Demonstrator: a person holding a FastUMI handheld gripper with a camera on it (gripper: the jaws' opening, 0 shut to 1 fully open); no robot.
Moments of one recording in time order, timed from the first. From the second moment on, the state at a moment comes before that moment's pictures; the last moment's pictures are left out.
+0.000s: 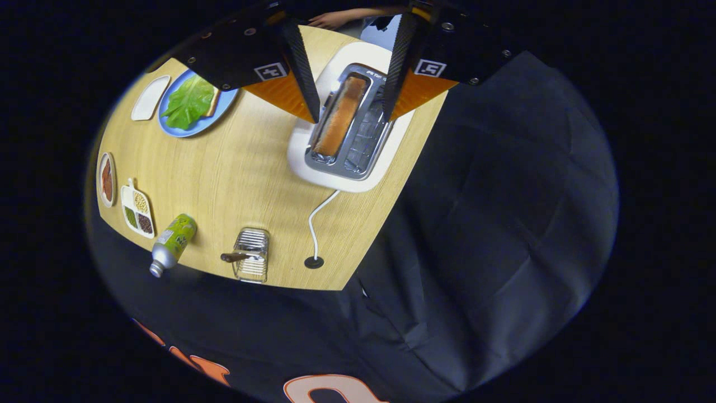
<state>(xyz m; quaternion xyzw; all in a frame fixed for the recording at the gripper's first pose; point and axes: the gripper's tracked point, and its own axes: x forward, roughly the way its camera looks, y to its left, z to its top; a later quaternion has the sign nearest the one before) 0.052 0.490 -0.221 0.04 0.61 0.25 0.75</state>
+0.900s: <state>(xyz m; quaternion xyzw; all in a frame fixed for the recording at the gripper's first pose) 0.055 0.453 -0.182 0.07 0.55 0.27 0.79</state>
